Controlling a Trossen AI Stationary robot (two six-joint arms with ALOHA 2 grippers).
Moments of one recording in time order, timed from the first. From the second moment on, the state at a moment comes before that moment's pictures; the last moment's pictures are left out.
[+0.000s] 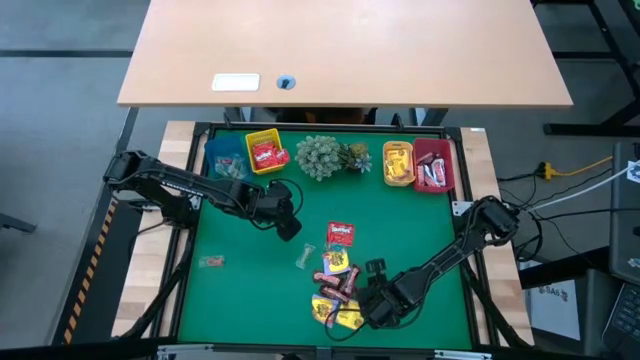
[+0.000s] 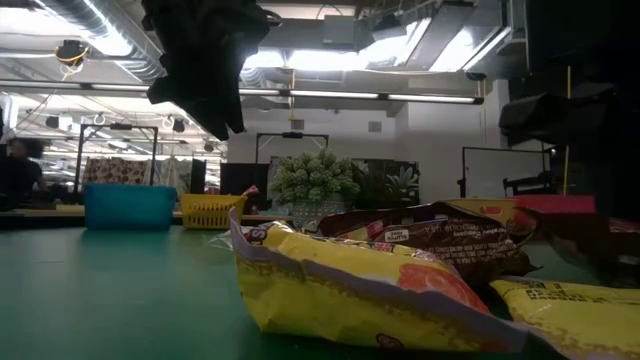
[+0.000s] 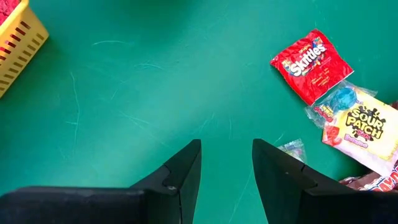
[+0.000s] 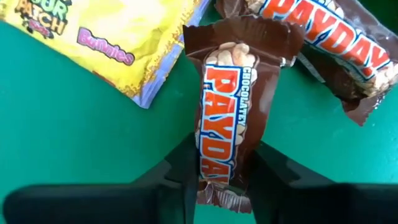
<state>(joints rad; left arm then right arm) -0.14 1.47 1.08 -0.75 -0.33 -0.94 0.69 1.97 1.28 -0.76 0.16 0.41</state>
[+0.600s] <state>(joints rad) -0.14 1.47 1.08 -0.75 -0.33 -0.94 0.65 1.65 1.28 -1.20 0.25 0.54</state>
